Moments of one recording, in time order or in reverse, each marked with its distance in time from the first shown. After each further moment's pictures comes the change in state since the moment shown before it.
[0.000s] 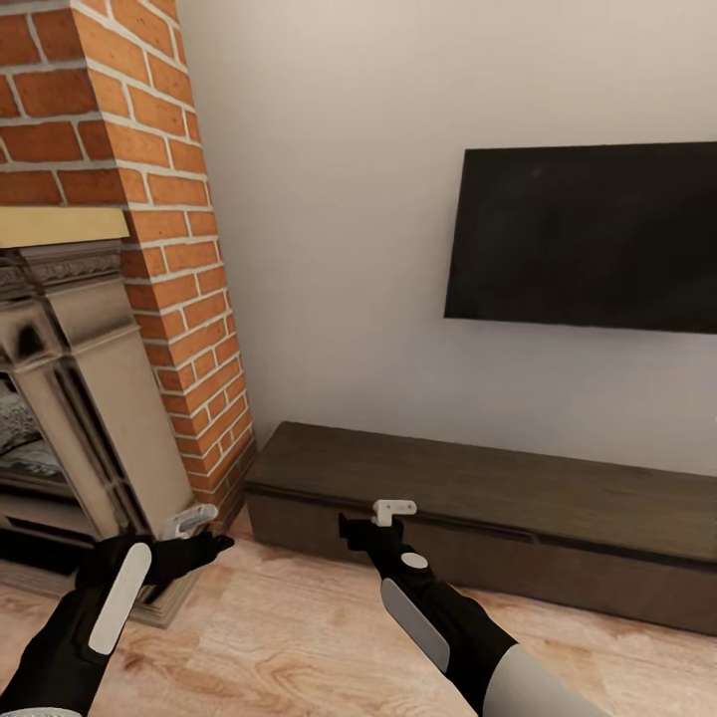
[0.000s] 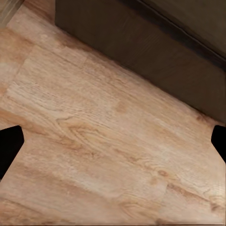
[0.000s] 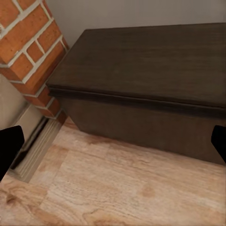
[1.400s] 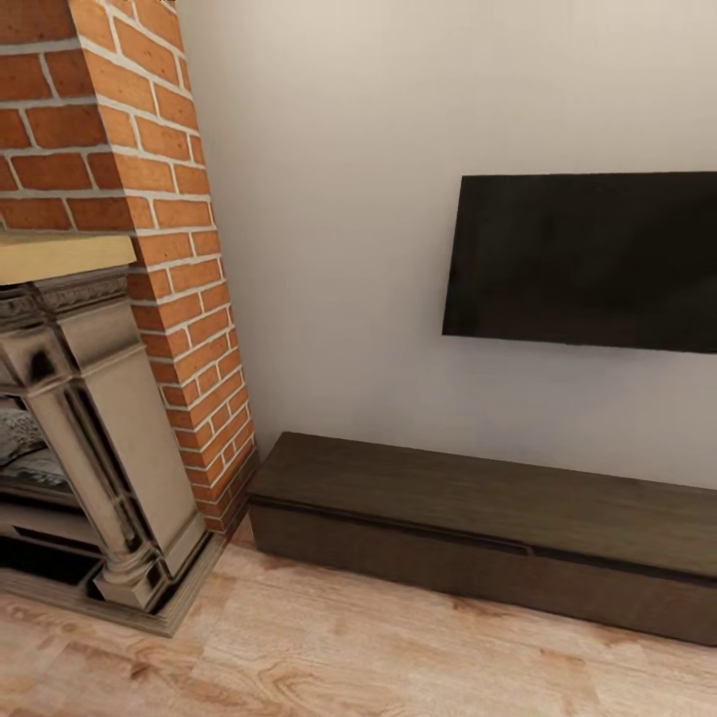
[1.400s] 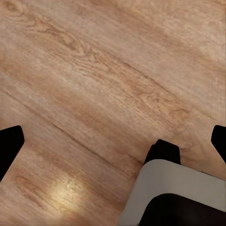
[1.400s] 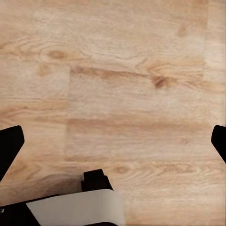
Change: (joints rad) left arm 0.060 0.004 -0.050 1.255 -0.292 -0.957 0.051; right arm 0.229 -0.006 -0.011 0.892 -0.053 -0.255 0.031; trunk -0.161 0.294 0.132
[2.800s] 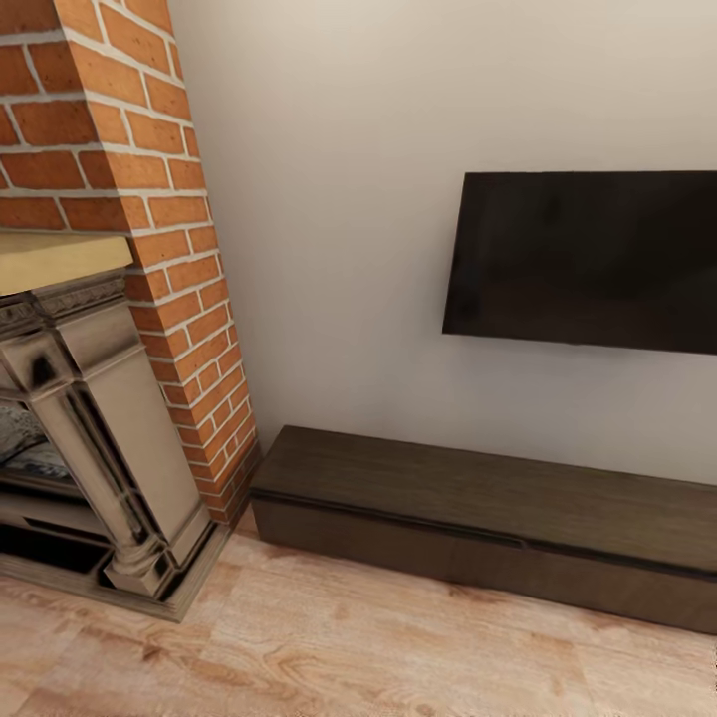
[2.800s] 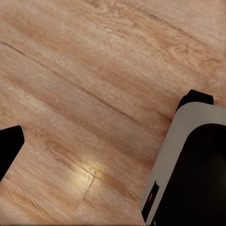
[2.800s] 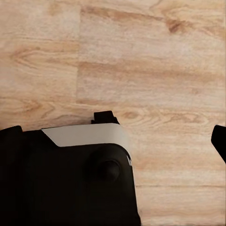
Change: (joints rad) left arm 0.152 0.003 -0.028 -0.002 -0.006 -0.119 -0.001; right arm 0.084 -0.006 -0.002 0.017 -0.035 0.009 0.106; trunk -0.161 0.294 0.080
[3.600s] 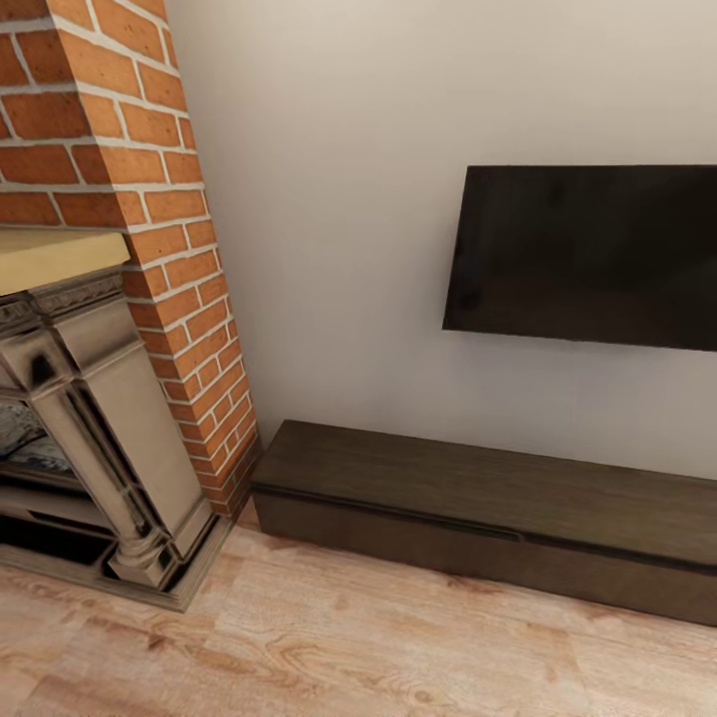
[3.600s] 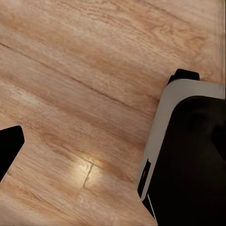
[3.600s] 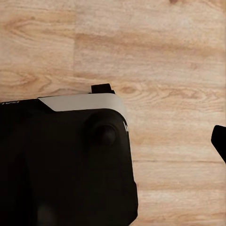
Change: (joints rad) left arm 0.008 -0.035 -0.060 0.000 -0.002 0.000 -0.012; right arm 0.050 0.000 0.000 -0.001 -0.007 -0.012 0.004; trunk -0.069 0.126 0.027
